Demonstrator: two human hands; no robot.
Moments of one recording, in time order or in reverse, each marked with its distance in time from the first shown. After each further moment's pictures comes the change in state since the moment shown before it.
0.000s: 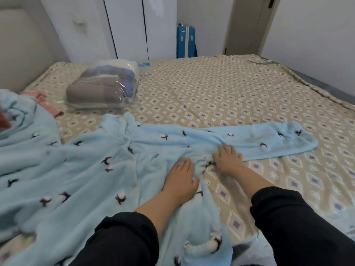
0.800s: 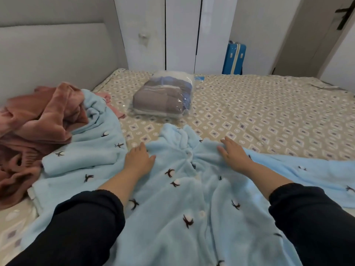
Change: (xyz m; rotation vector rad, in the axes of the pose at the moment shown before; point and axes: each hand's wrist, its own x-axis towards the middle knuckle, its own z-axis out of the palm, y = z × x) left_hand -0.057 -0.297 -0.084 -0.167 0.110 -0.721; right_hand 0.039 -0.197 -0.038 0.248 0.149 -0.438
